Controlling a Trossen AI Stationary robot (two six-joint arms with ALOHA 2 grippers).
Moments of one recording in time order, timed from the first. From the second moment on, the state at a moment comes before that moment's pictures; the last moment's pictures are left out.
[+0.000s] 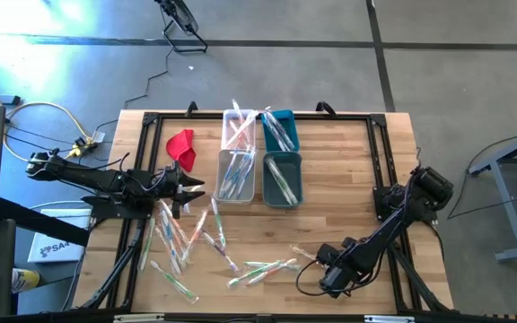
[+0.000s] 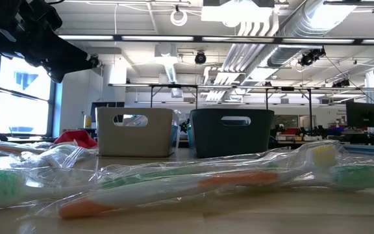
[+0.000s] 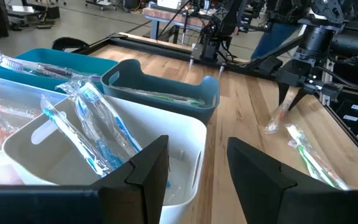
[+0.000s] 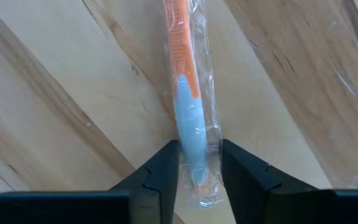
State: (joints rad) left arm -0.21 0.35 0.16 0.05 -0.35 -0.24; right arm 0.79 1.83 1.04 -0.68 -0.03 1.44
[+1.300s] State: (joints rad) left arm -0.21 0.35 0.16 0.05 -0.35 -0.24; right arm 0.79 1.80 1.04 -0.70 -0.02 1.42
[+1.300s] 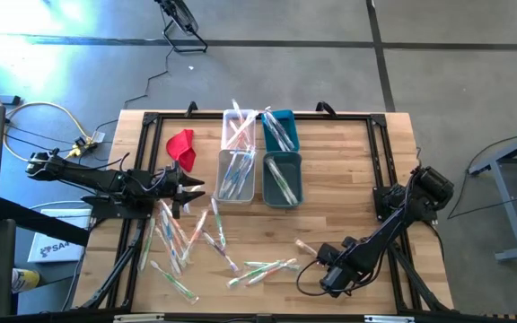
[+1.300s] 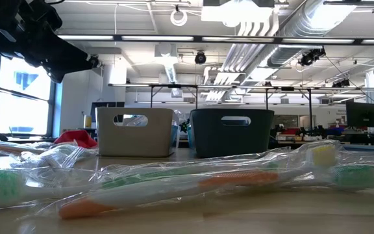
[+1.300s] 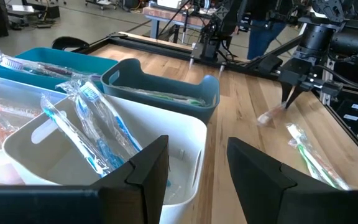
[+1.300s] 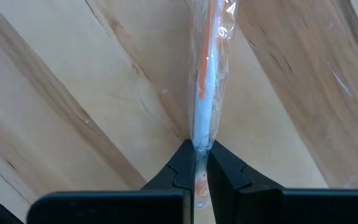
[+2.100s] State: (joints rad) left arm -0.21 0.35 0.16 0.05 -0.35 -0.27; right arm 0.79 1.79 1.04 -0.70 0.04 1.40
